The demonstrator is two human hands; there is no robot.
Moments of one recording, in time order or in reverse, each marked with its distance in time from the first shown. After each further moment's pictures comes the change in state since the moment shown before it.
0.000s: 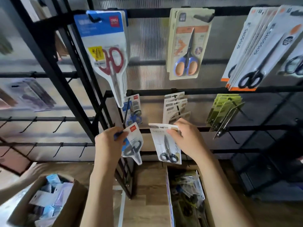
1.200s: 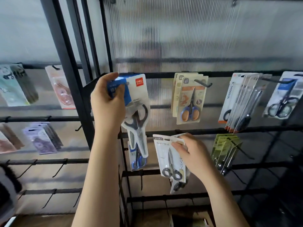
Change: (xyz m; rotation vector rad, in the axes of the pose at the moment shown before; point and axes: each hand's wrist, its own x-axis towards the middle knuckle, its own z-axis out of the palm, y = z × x) left_hand 0.082 0.149 -0.102 -0.587 0.311 0.450; right_hand 0.038 -0.066 -0.041 0.017 0.238 -0.046
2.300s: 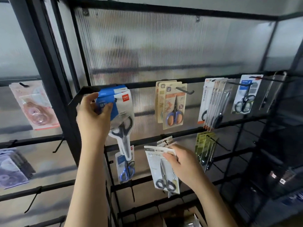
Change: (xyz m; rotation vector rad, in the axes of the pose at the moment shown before) left_hand 0.027 -0.036 -0.007 0.104 -0.103 -0.094; right_hand -0.018 -0.026 0.006 -0.071 0.038 0.125
